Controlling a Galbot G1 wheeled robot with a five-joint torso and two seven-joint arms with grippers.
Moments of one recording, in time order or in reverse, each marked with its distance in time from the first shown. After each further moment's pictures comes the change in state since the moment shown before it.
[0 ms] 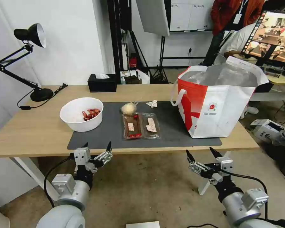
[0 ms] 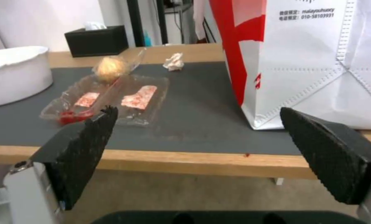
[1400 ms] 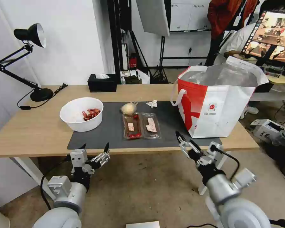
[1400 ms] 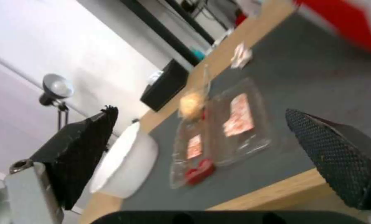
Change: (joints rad) left arm 0.028 0.009 -0.039 -0.013 -0.025 0.003 0.005; right arm 0.308 -0.061 -0.239 -0.037 0.812 -0.045 0.432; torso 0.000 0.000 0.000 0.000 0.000
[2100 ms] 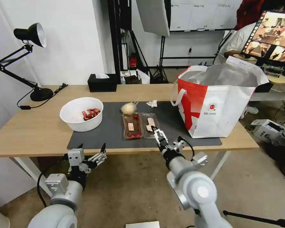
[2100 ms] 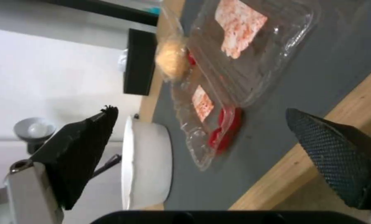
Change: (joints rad) left arm -0.035 0.066 -0.039 0.045 -0.053 0.002 -0.003; right arm 0.270 0.226 -0.213 -0.230 0.266 0.133 0.412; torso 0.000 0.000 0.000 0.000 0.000
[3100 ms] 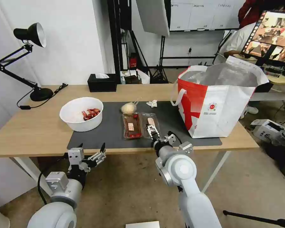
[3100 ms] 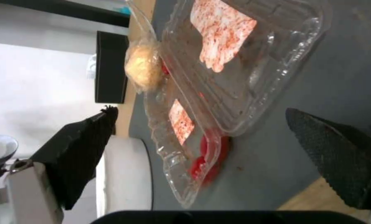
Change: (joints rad) left arm -0.010 0.008 0.005 0.014 -0.010 0.003 -0.005; right arm 0.146 0.024 -0.003 -0.147 0.031 0.011 0.100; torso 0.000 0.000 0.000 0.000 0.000
